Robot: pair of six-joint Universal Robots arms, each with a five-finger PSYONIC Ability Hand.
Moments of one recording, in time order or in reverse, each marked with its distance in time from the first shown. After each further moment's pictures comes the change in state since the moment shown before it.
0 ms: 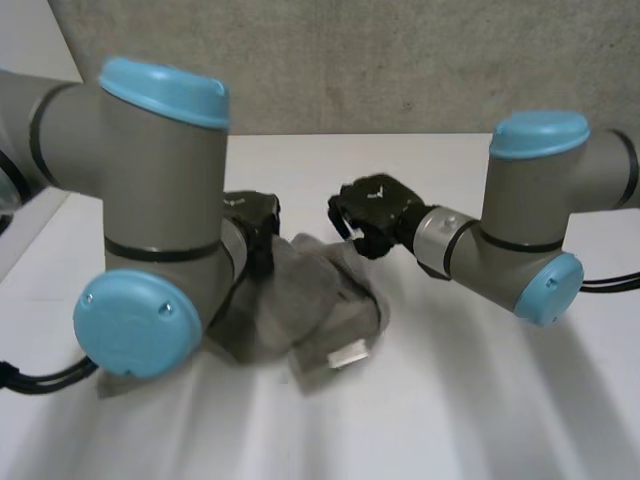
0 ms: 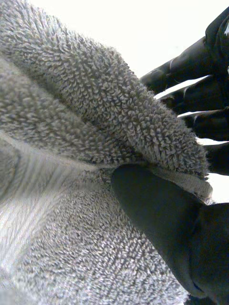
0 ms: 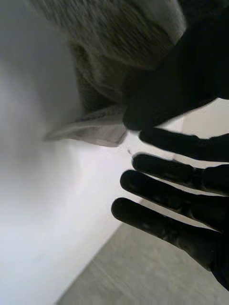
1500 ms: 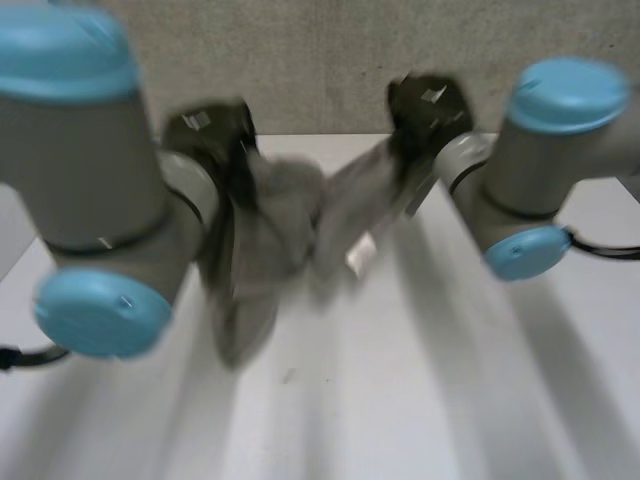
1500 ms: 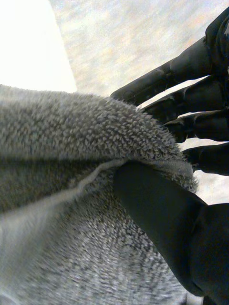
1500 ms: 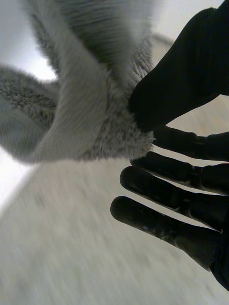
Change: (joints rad) left arm 0.063 0.191 -0.115 0.325 -0.014 0.018; right arm -0.001 -0.063 -0.103 -0.258 0.414 0.176; left_hand 0.005 -0.001 0.003 -0.003 0.012; right_hand 0.001 0.012 0.014 0.016 -0.009
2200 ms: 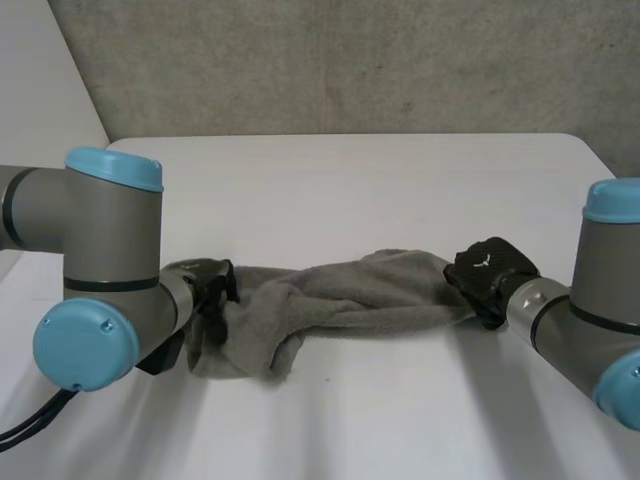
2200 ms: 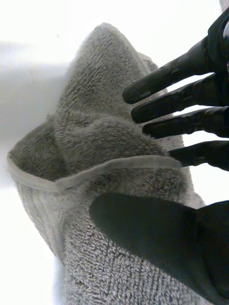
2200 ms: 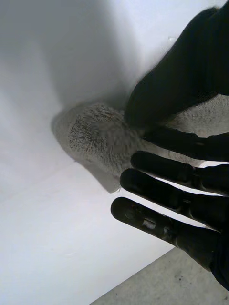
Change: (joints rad) left arm 0.151 -0.148 -0.260 -0.192 0.178 0.044; right arm -0.147 -0.282 0.732 0.177 -0.063 -0.528; left_hand -0.542 -0.600 -0.596 -0.601 -0.581; right_hand -0.133 -0.197 -0.191 -0.196 -0.141
